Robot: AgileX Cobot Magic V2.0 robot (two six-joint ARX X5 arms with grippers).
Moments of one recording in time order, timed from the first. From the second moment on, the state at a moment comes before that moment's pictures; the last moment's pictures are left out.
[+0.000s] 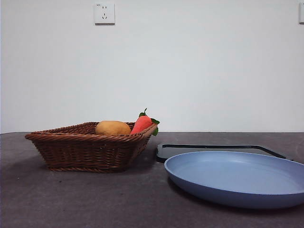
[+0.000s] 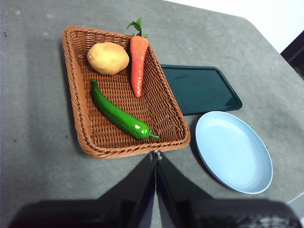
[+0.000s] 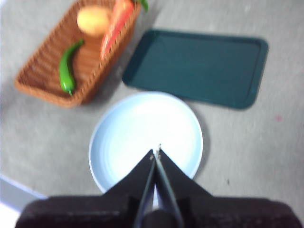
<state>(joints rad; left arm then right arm) 0.04 0.58 0.80 -0.77 0.57 -0.10 0.06 0.69 0.96 -1.00 -0.39 -0.06</state>
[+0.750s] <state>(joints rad) 0.04 0.58 0.80 -0.77 0.58 -0.09 0.06 1.02 0.96 -0.95 -0.39 -0.07</state>
